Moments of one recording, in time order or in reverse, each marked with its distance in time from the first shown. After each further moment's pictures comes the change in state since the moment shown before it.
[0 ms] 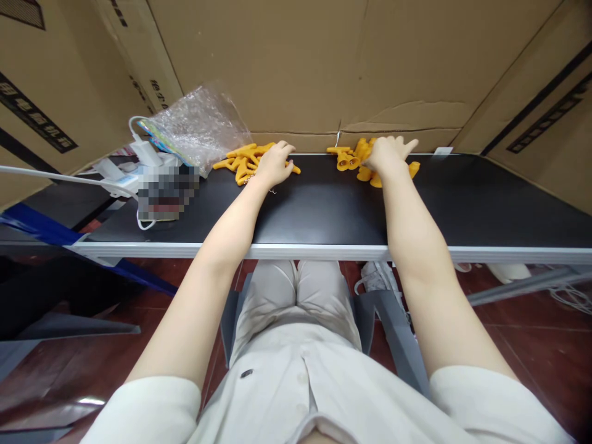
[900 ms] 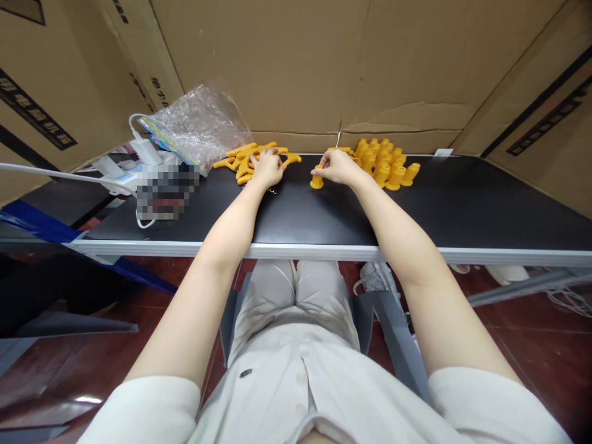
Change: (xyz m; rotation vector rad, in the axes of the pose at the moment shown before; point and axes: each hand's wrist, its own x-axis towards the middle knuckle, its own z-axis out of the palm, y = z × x) left_hand 0.000 -0.021 0.020 -0.049 -0.022 -0.283; right_hand -0.047 -0.062 0.025 0.170 -0.332 -0.327
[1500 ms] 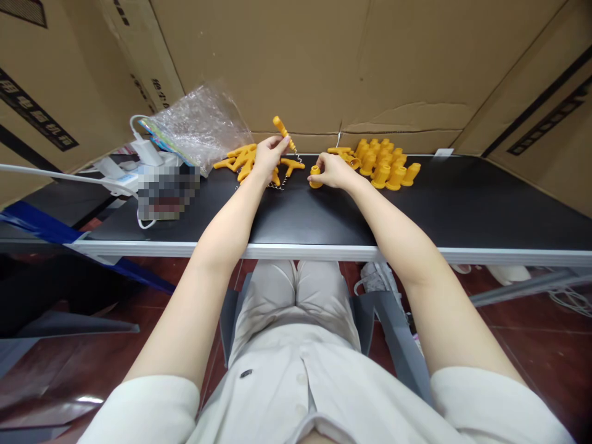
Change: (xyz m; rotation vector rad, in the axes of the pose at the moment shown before) left_hand 0.013 0.024 -0.013 -1.033 0.200 -0.082; right_hand 0.001 0.000 0.010 -0.109 -0.013 -0.108
